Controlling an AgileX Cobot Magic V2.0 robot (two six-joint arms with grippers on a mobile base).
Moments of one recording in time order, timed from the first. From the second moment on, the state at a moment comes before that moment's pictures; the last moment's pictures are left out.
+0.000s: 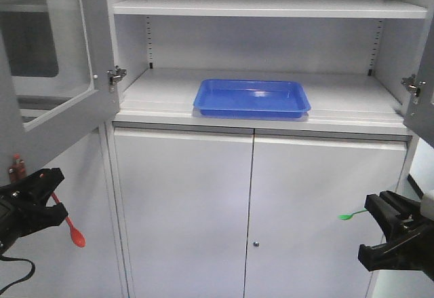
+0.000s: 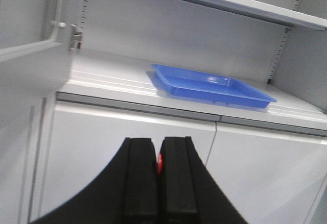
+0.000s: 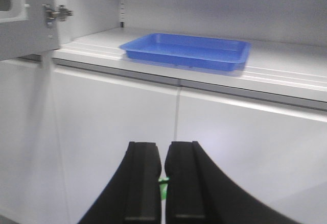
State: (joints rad) left arm -0.05 1.50 -0.65 0.32 -0.90 -0.49; right arm 0.08 1.20 -0.52 -0.37 -0.58 0.28
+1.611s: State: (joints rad) left arm -0.05 1.50 -0.65 0.32 -0.90 -0.49; right arm 0.08 1.20 -0.52 -0.37 -0.58 0.28
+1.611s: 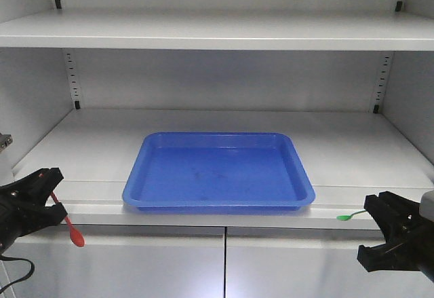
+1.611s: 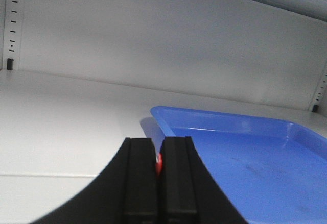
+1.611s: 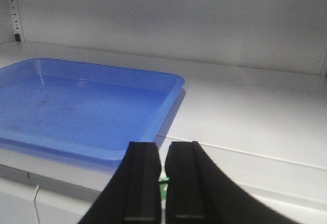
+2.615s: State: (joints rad) left arm -0.05 1.50 -0.65 0.32 -0.90 -0.49; right arm 0.08 1.20 -0.52 -0.37 -0.58 0.28
